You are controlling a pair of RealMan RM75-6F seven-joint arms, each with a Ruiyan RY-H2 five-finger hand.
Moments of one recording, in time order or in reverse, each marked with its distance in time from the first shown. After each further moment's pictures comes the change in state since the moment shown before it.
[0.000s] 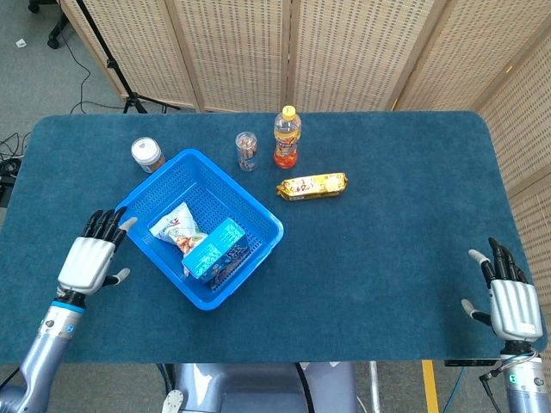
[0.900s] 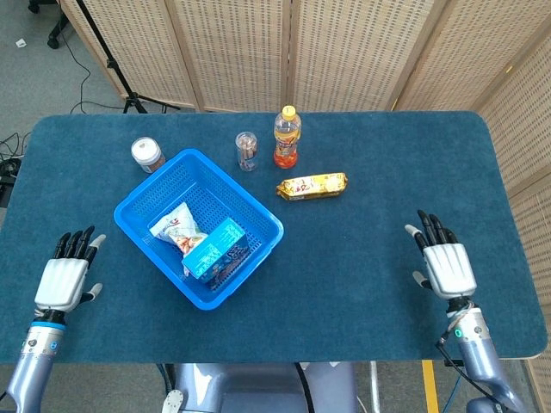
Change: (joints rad) left arm 0.110 -0.060 0.000 0.120 -0.056 -0.012 -0.004; right arm 0.233 -0.095 0.075 0.034 0.003 -0.230 -0.215
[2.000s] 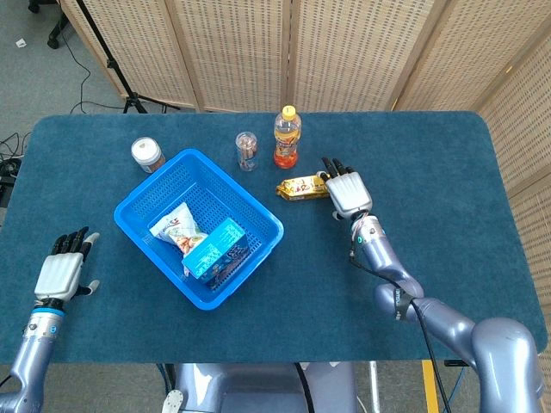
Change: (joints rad) left arm -0.030 -0.051 -0.057 0.156 -0.110 -0.194 -0.124; right arm 0.615 -0.394 0.181 0.624 0.293 -0.546 -0.046
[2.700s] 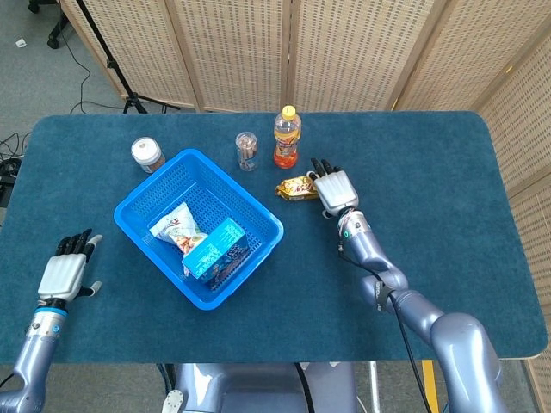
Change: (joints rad) left arm -0.005 -0.013 0.000 0.020 0.001 -0.026 -0.007; right arm 0.108 -0.137 -0.058 0.269 -0.053 -0.085 0.176
